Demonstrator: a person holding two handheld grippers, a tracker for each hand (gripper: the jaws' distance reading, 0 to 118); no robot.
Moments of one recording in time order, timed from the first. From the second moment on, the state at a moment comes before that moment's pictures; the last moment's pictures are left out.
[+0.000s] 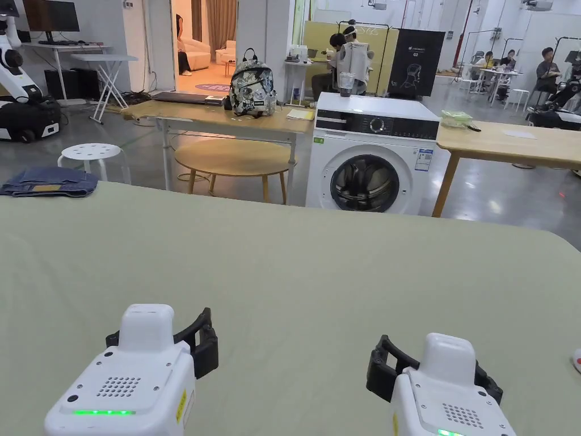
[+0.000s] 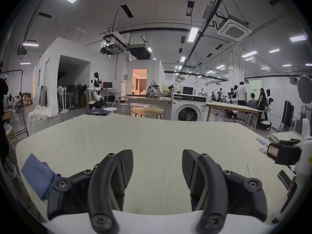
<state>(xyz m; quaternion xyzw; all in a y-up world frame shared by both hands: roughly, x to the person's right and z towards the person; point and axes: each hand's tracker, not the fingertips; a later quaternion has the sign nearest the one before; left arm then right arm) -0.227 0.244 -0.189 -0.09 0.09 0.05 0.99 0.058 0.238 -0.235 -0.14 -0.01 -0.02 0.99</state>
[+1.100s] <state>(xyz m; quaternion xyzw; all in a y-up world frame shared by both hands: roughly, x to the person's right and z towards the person) -0.217 0.240 -0.188 -0.10 0.12 0.01 0.99 0.057 0.243 -0.241 -0.16 -0.04 -0.03 0.99</state>
